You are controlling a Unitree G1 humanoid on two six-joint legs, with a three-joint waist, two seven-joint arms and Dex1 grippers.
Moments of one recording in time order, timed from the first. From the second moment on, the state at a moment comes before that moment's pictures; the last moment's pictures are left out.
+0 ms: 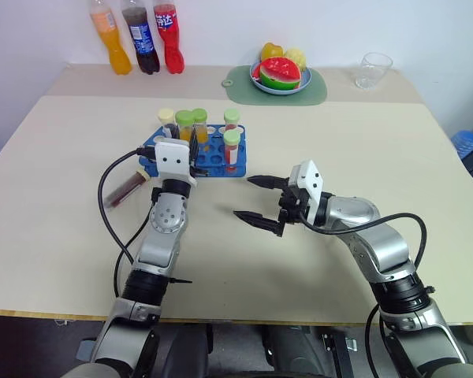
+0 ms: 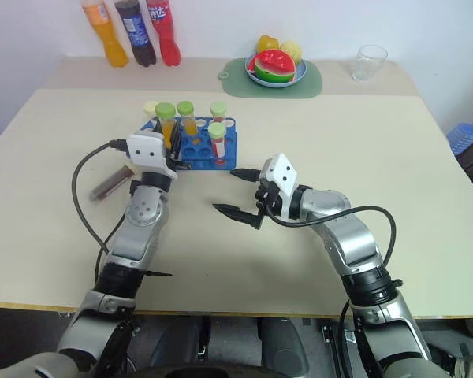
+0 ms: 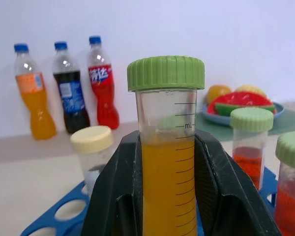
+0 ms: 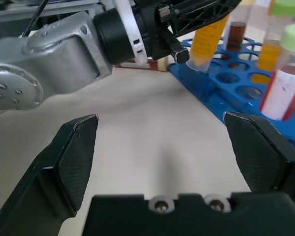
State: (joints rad) left arm -0.50 0.14 -0.08 0.24 -0.02 -0.24 0.13; right arm -0.42 -0.44 0.17 -0.19 0.36 0.43 0.87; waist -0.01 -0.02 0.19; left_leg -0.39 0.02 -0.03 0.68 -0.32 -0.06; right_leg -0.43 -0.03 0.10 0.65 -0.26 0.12
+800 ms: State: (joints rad) left arm -0.67 0.03 0.03 0.68 -0.05 -0.50 -0.02; right arm -0.37 -0.45 0.17 -0.24 0.36 0.45 0.83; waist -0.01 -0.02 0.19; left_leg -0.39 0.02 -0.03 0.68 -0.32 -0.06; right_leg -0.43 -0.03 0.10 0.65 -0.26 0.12
